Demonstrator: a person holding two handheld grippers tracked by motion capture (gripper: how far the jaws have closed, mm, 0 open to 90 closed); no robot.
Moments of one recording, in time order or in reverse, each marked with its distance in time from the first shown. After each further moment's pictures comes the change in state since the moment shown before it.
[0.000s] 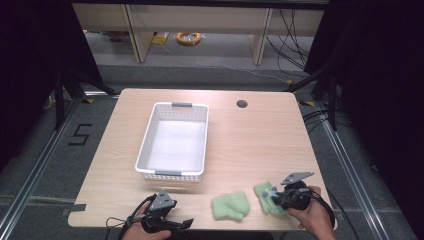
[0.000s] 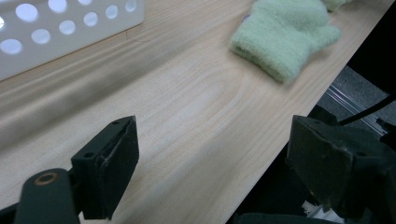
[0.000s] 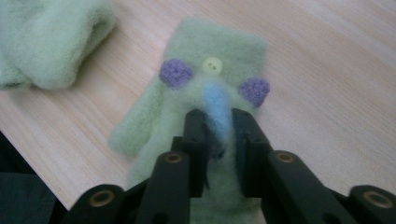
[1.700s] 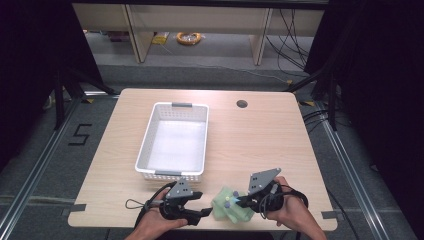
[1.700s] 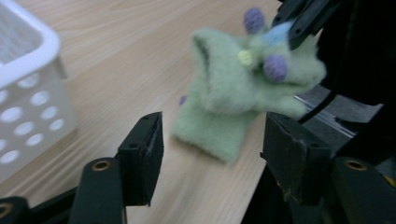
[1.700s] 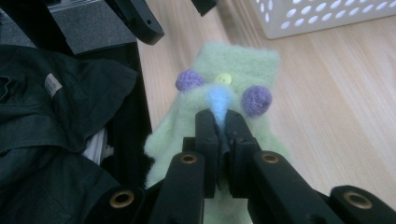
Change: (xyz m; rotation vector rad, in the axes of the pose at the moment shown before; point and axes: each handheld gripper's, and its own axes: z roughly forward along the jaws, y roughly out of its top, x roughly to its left) left arm -0.020 0.055 0.019 -0.082 -0.179 0.124; right arm 0.079 0.070 -0.015 -0.111 0.329 -0.514
